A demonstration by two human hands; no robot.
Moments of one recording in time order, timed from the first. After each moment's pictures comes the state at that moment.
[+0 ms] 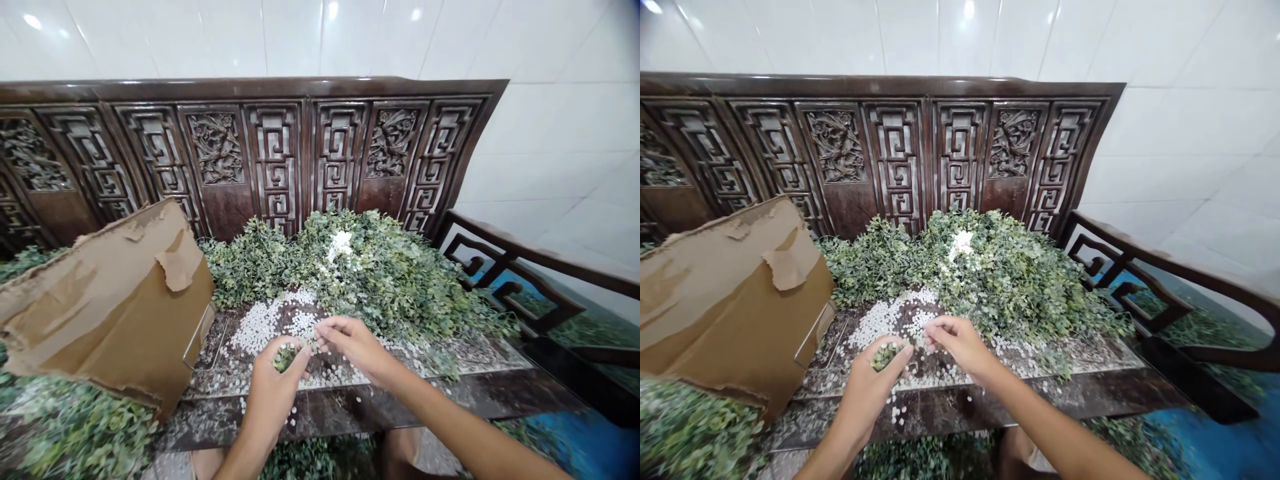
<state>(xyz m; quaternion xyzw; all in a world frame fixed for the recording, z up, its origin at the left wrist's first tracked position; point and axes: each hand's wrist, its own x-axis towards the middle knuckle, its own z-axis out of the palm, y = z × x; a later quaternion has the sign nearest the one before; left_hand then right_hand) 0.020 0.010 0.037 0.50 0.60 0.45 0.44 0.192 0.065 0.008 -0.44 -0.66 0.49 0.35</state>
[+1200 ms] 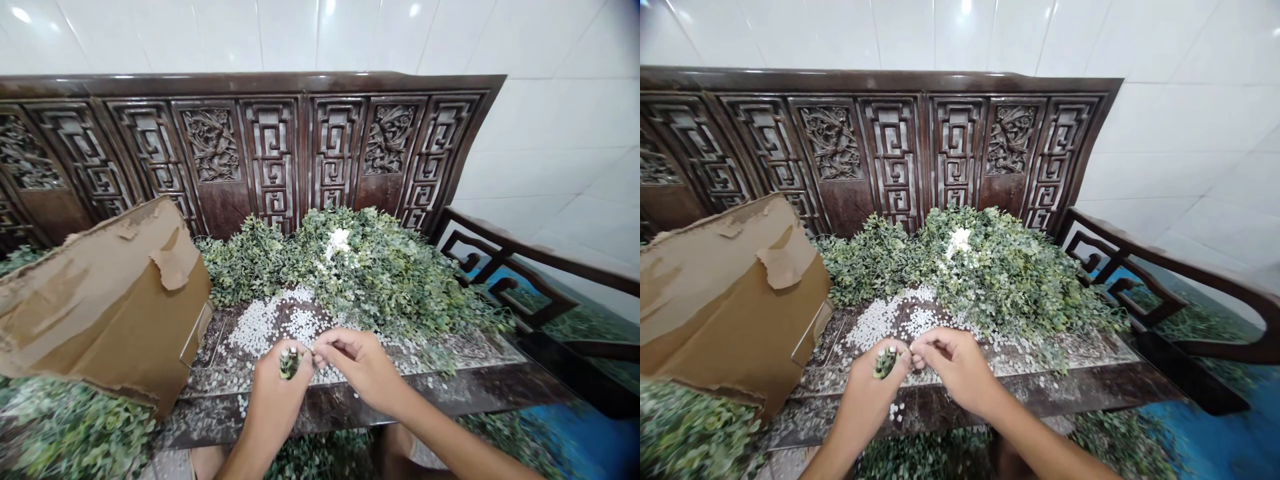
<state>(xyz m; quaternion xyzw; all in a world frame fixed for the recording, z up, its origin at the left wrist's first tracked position) 0.027 0.002 0.047 0.56 0.58 0.43 0.41 0.184 0.025 0.045 -0.41 -0.62 0.54 0.41</state>
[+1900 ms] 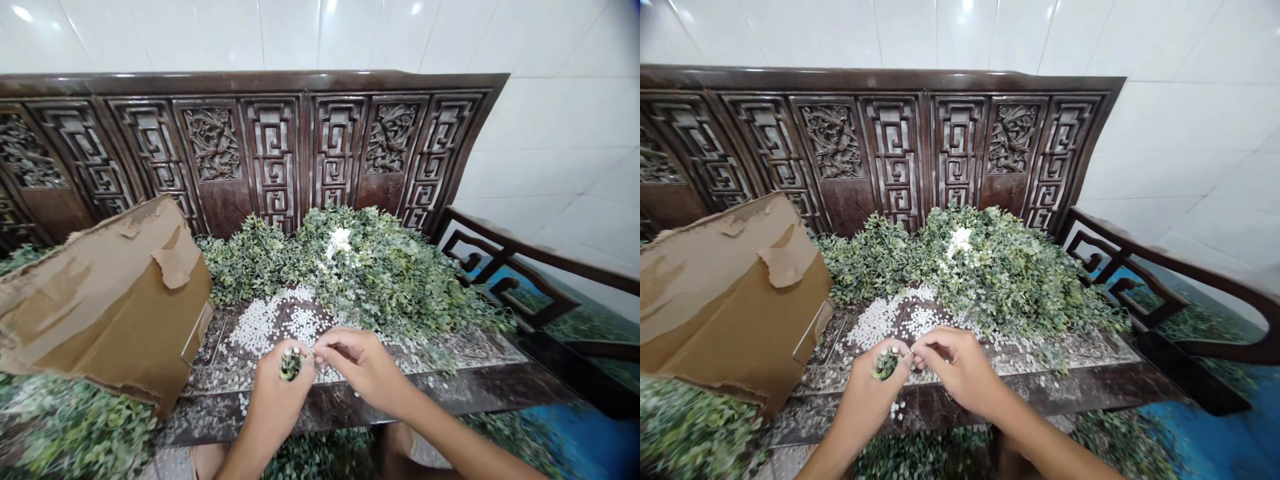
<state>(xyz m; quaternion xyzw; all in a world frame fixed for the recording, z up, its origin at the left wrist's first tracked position) 0.023 0.002 0.043 0.58 0.56 0.42 0.42 0.188 0.024 0.053 -0.40 -0.72 0.43 0.39</state>
